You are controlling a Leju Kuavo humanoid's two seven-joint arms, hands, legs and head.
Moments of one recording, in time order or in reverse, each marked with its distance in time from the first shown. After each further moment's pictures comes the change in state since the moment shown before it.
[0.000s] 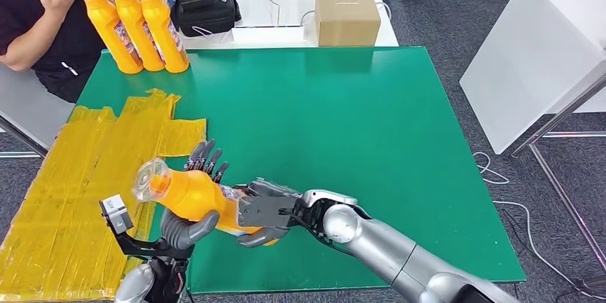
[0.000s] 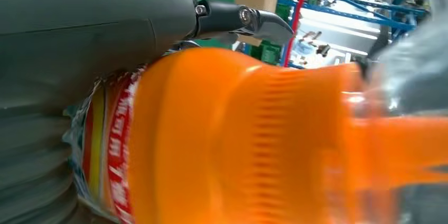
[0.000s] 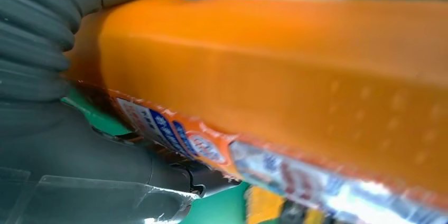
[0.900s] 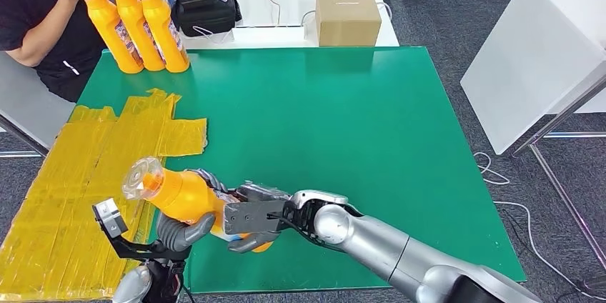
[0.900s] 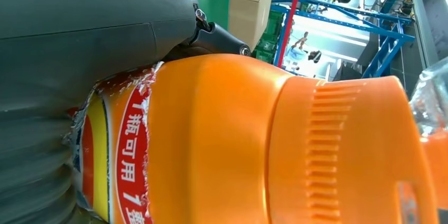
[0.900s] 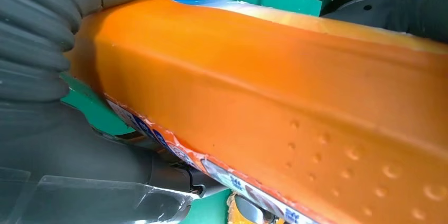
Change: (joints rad) left arm 0.010 0.001 0.015 -0.004 0.005 0.000 -0.019; right arm -0.062 0.005 0.123 -0.004 -0.079 -0.043 0.011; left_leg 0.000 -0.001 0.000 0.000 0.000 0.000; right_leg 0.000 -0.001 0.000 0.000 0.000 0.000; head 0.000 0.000
